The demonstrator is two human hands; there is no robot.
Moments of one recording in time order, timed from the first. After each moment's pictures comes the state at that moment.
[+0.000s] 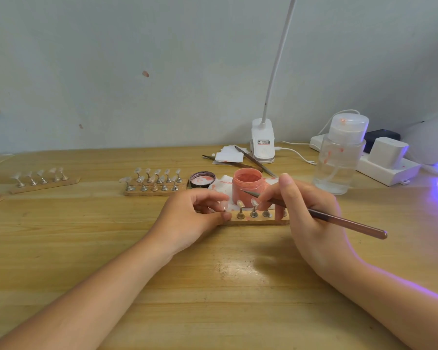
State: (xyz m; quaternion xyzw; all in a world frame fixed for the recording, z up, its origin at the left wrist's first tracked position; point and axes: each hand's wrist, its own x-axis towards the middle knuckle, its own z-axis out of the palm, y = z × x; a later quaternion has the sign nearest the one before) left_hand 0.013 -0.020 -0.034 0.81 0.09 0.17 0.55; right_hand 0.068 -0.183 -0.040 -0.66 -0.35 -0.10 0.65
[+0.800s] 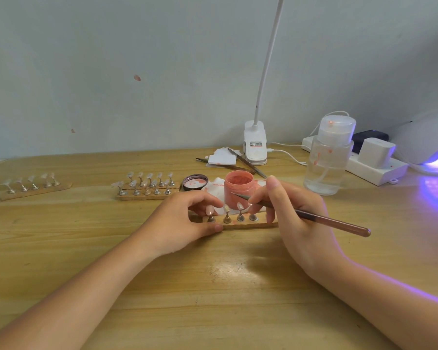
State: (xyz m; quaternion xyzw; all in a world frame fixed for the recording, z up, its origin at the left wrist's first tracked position) left_hand 0.015 -0.010 -0.031 0.90 0.02 0.13 0.41; right_hand 0.070 -0.185 -0.040 -0.67 -0.36 -0.09 0.64
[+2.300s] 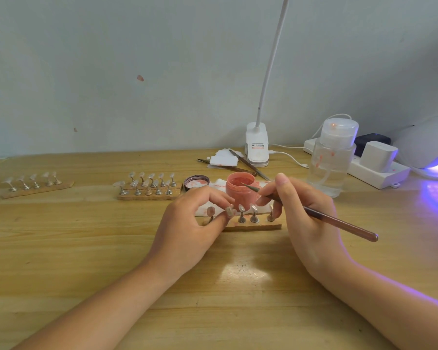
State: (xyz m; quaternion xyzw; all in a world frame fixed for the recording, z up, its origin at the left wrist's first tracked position) left_hand 0.004 -0.037 -0.039 0.85 -0.03 0.33 0.42; right_hand 0.071 -0.186 -0.036 -0.67 -0.32 -0.11 0.66
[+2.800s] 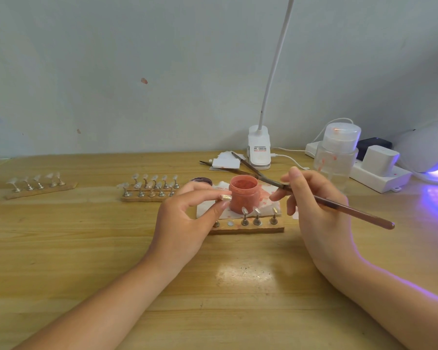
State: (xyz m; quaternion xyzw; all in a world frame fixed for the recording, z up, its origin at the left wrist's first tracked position) left_hand 0.006 -0.032 -0.035 0.80 0.01 0.34 0.49; right_hand 0.078 -0.188 -0.030 -0.65 -0.25 -0.13 0.70
